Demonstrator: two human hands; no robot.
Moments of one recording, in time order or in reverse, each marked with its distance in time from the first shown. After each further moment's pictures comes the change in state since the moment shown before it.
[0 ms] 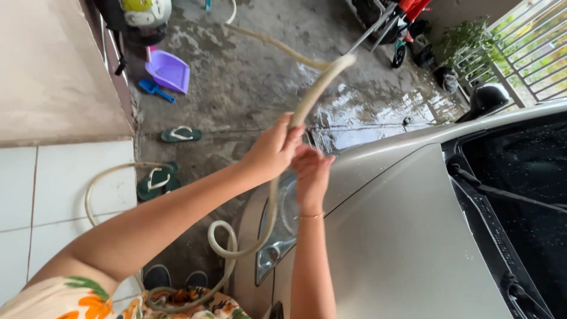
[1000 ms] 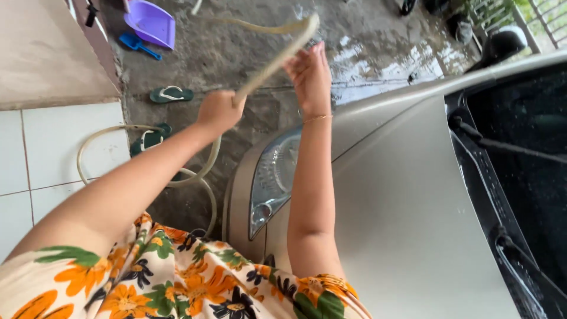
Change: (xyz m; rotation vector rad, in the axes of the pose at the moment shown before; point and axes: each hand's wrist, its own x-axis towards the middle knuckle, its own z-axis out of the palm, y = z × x) left_hand -0.043 -0.148 -0.025 0.685 0.062 -0.328; right_hand 0.121 -0.034 -0.001 0.453 0.151 0.257
